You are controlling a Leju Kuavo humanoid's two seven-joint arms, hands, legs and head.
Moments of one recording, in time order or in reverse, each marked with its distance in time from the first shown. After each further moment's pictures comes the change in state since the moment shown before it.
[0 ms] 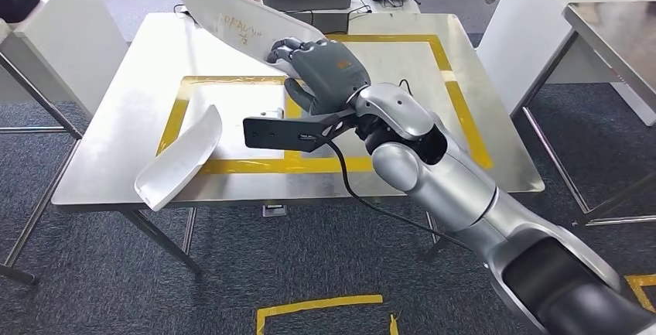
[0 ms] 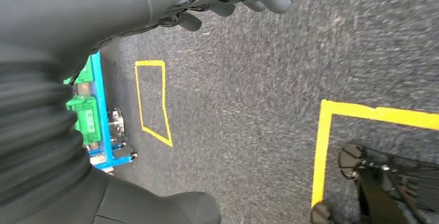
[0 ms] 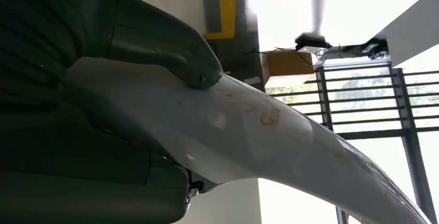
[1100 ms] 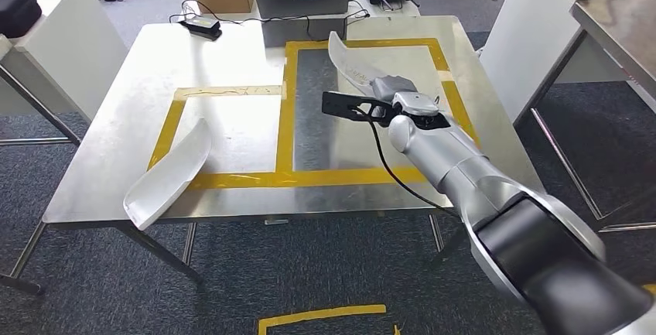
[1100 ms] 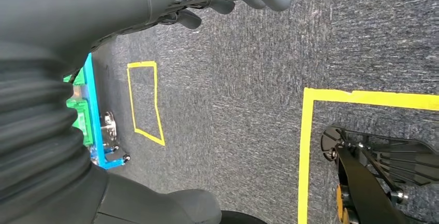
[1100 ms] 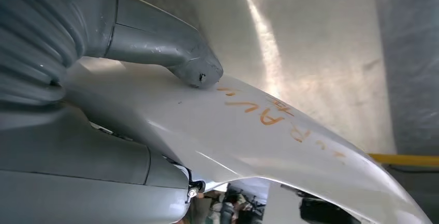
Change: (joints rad) left arm -0.001 -0.022 0.002 0.000 -0.032 0.000 -0.033; right arm -0.162 0.127 -0.040 0.953 0.054 -0.051 0.077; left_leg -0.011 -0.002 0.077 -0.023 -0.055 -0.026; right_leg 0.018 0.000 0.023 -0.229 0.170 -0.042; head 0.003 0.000
